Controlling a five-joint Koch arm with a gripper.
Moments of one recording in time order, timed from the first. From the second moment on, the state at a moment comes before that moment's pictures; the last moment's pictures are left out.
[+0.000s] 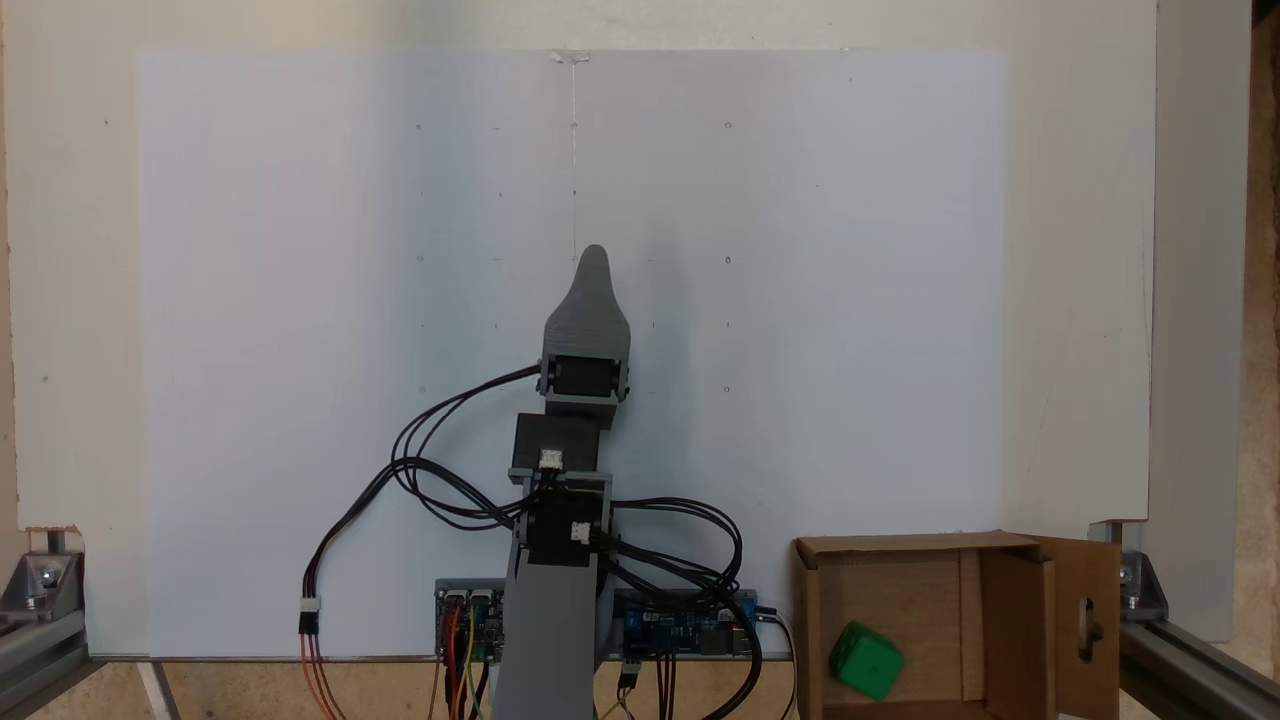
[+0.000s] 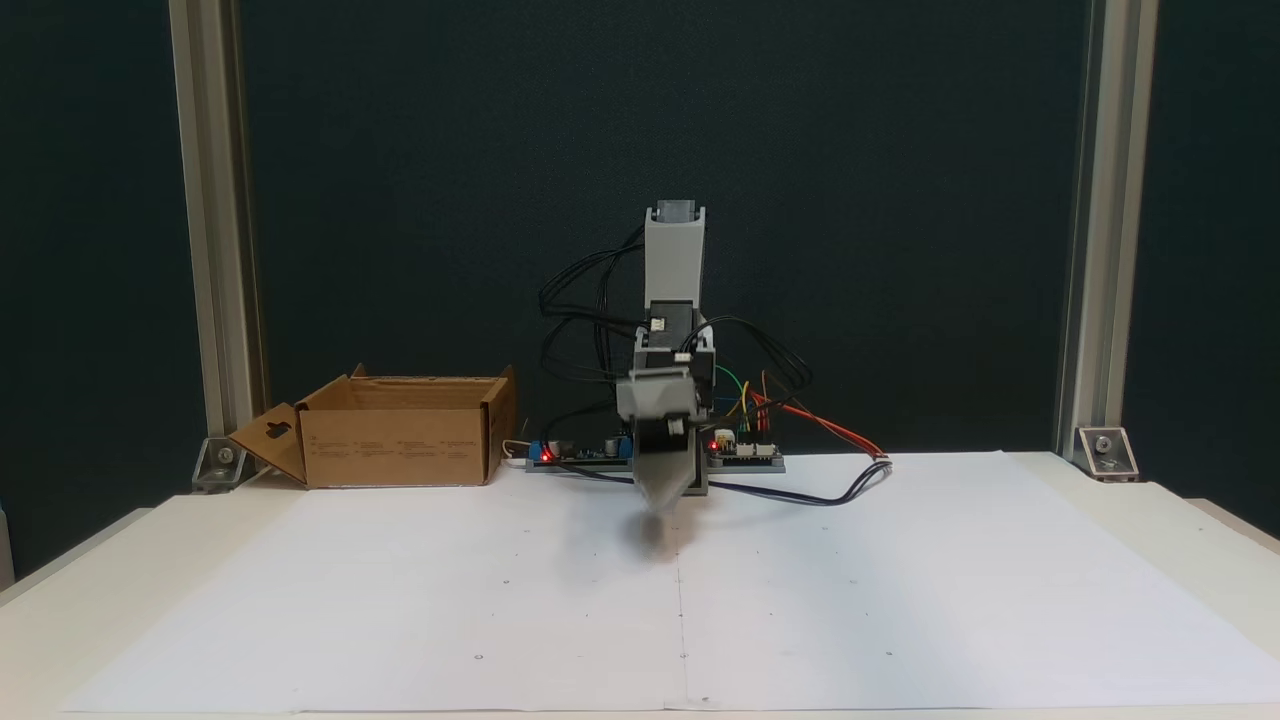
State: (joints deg) arm 3.3 129.4 170.3 -51.5 4.1
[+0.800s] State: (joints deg) arm 2.1 129.4 176.3 -86.0 4.1
